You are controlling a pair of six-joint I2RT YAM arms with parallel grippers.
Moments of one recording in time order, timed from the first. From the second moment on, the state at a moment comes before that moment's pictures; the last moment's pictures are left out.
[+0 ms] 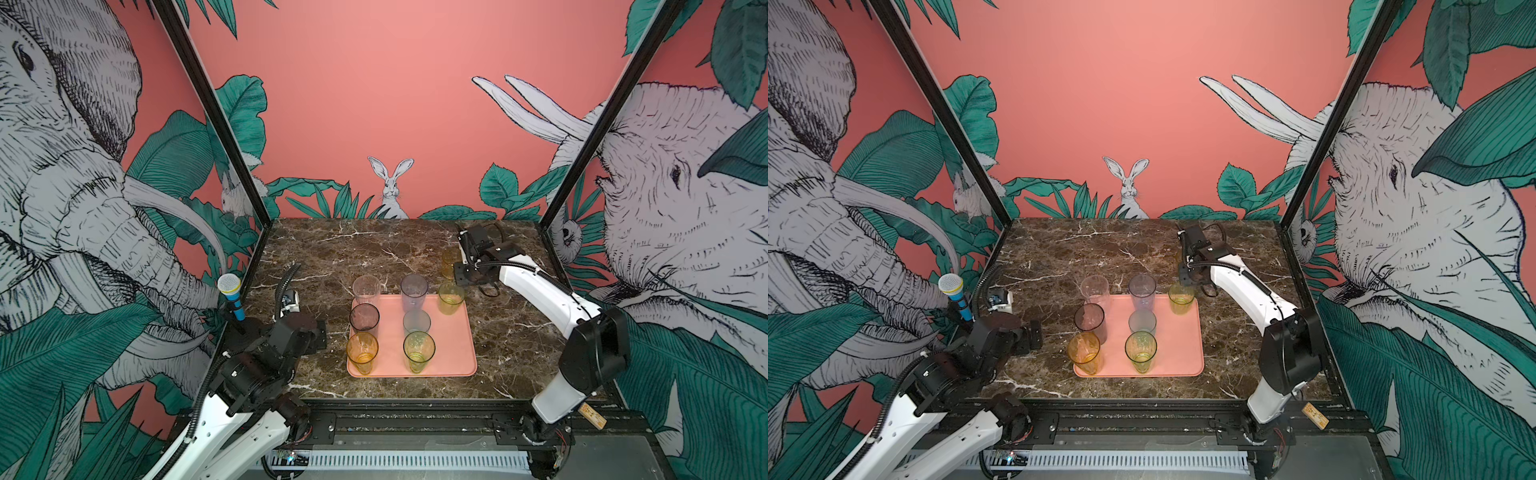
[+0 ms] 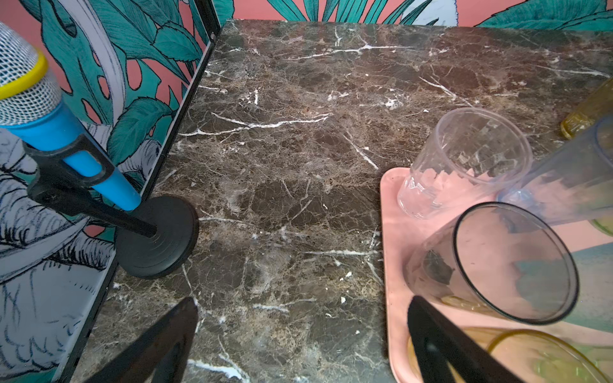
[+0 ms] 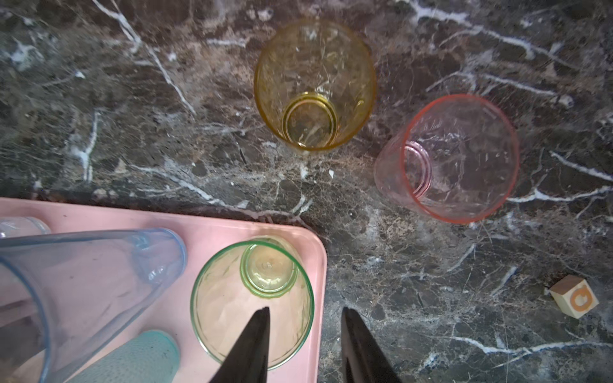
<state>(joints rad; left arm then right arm) -0.67 0.57 0.83 -1.08 -0.58 -0.50 0.46 1.64 1.46 -0.91 0.15 0.29</state>
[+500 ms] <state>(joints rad) -0.67 0.57 0.83 -1.08 -0.58 -0.50 0.44 1.62 1.56 -0.94 0.16 0.27</state>
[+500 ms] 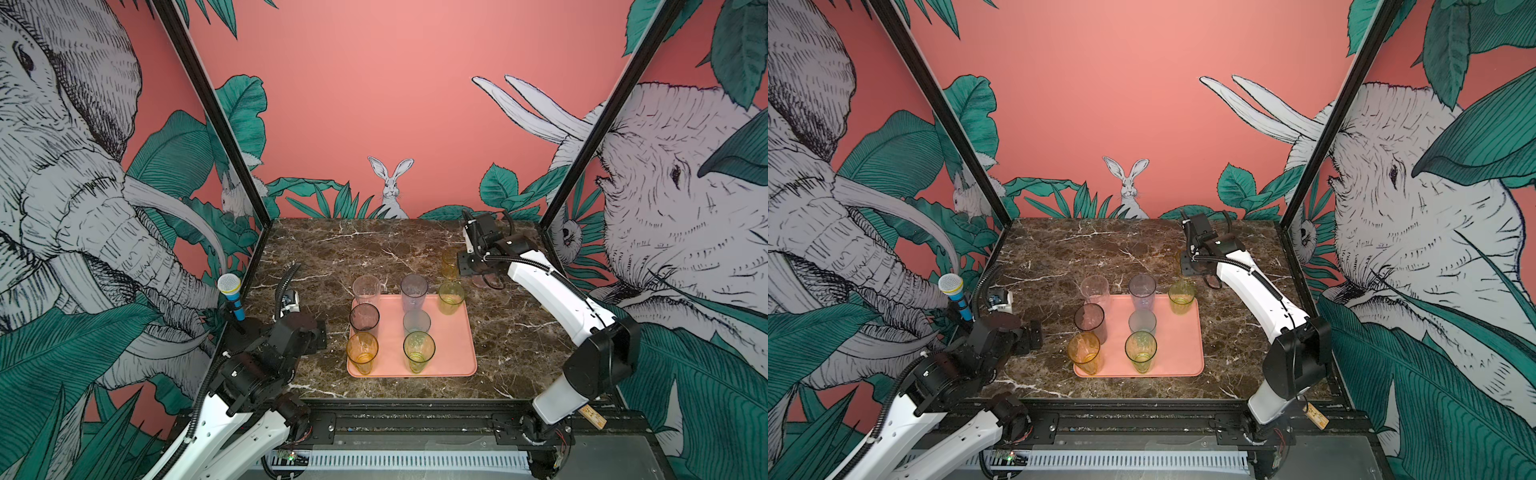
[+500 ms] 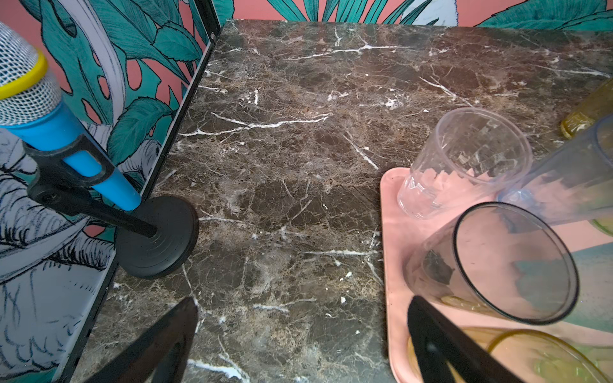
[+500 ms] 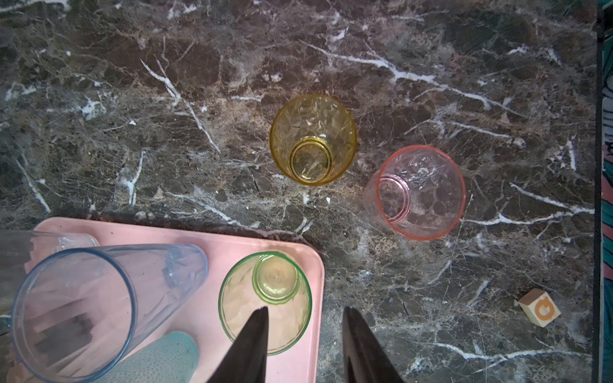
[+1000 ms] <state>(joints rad) -0.67 0.57 0.83 -1.08 -0.58 -0.50 0.32 1.80 1.70 -0.90 0.12 0.24</state>
